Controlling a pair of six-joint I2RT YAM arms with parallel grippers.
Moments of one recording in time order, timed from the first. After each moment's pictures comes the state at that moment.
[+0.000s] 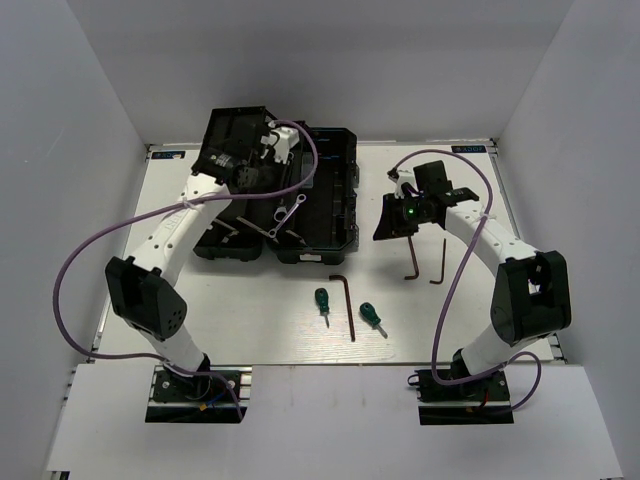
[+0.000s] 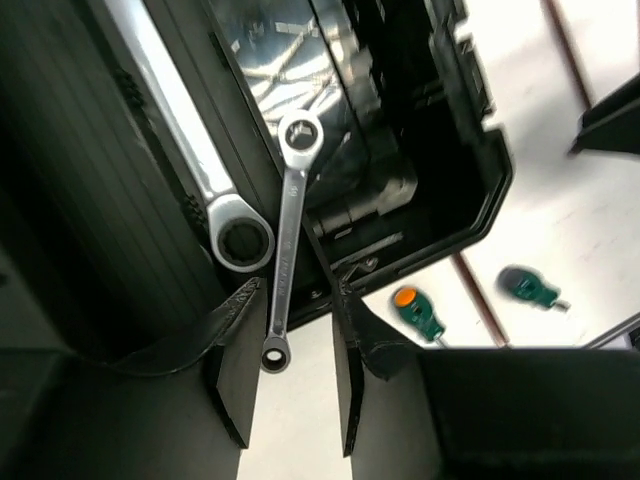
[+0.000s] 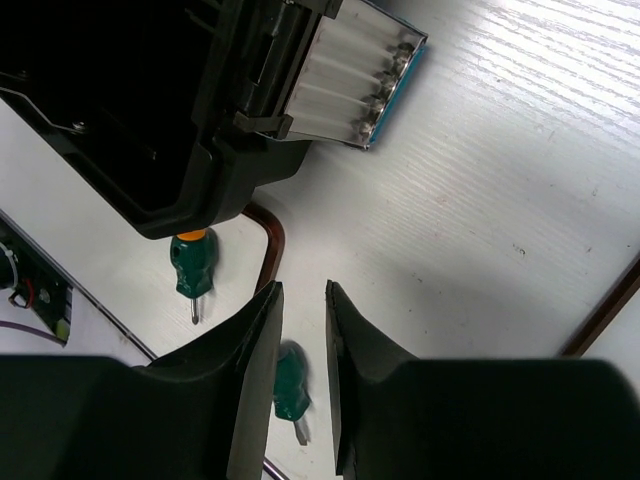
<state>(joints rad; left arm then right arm) -0.44 1.66 1.73 -0.90 0.17 -0.07 0.30 1.59 1.19 -0.58 -0.53 0.13</state>
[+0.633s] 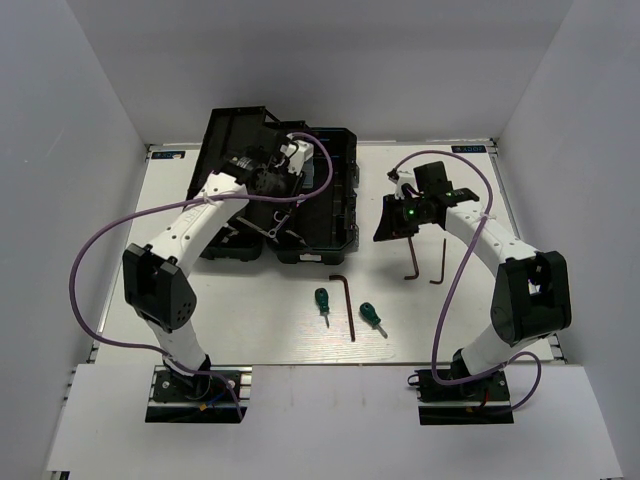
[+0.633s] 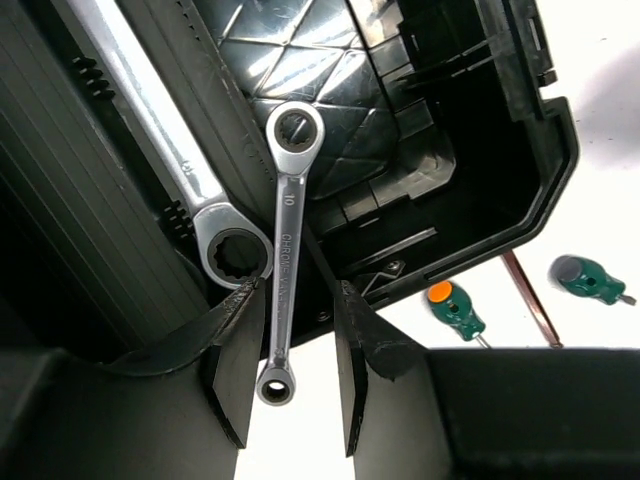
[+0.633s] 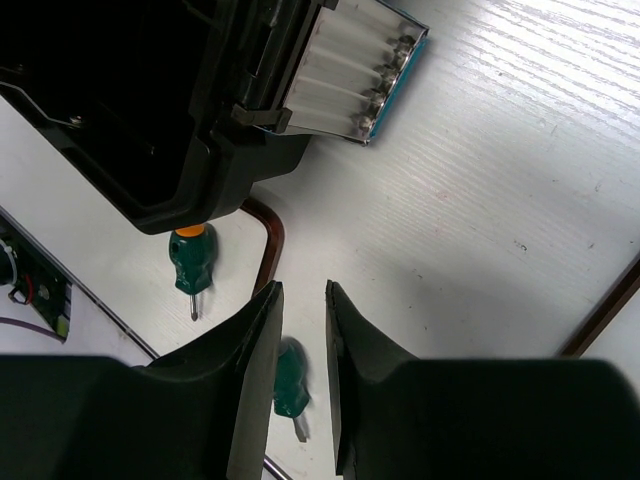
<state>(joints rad) -0.50 1.74 1.72 -0.92 0.08 -0.01 0.30 1.59 1.19 -0.58 -0.54 0.12</state>
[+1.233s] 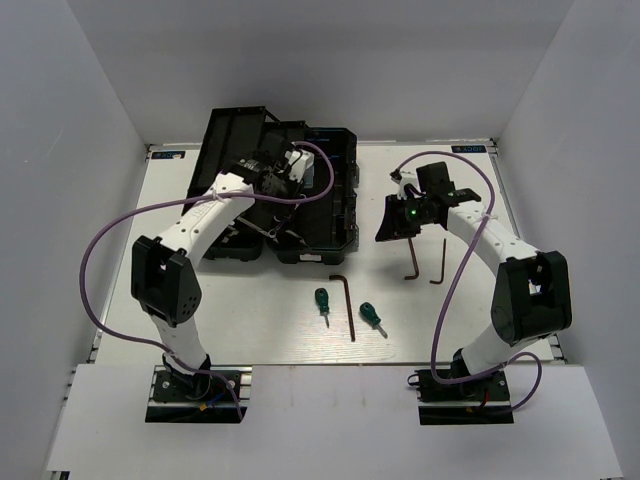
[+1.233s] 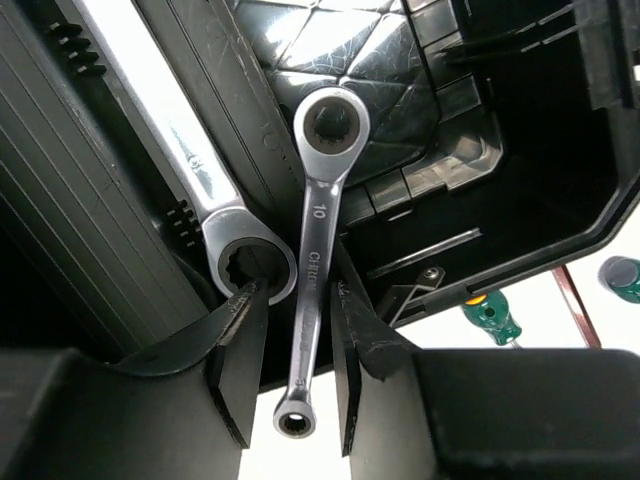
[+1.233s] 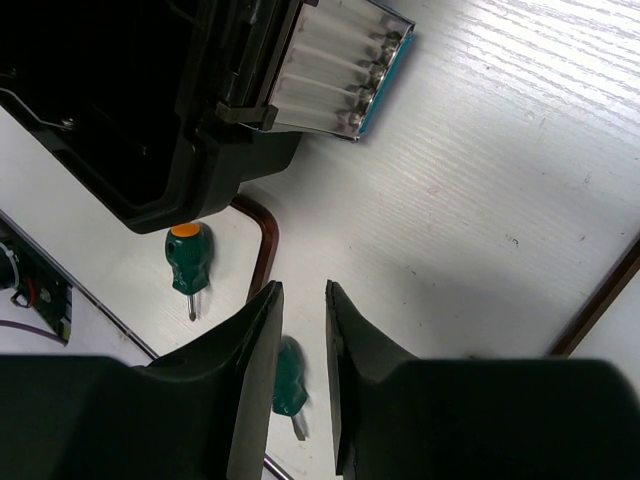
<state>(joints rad) -0.50 1.79 1.69 -0.92 0.03 0.00 0.29 1.59 1.18 -0.58 -0.54 0.13</state>
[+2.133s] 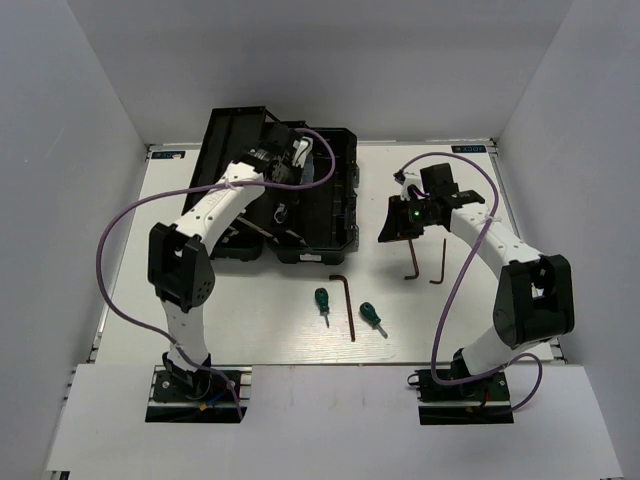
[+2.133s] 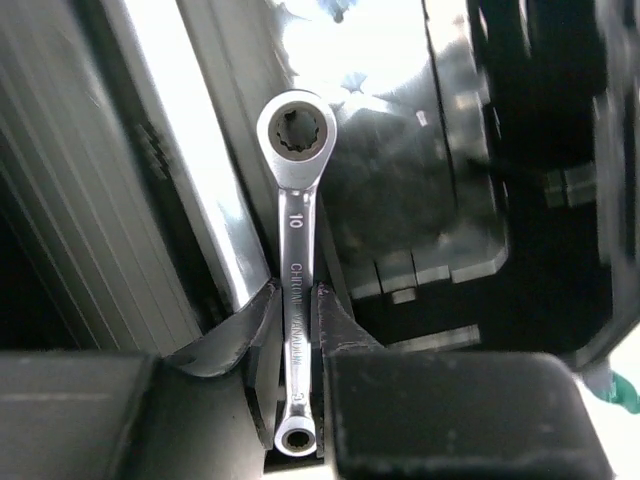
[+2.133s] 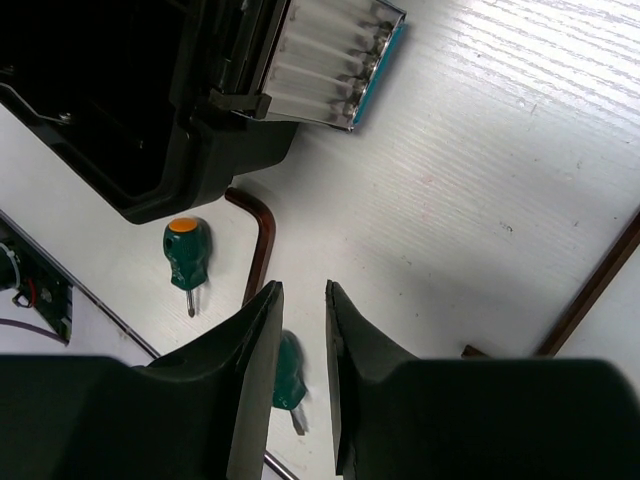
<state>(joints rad) -0.49 1.92 1.83 -0.91 -0.06 -0.12 0.27 1.57 1.16 -0.59 -0.54 0.13</state>
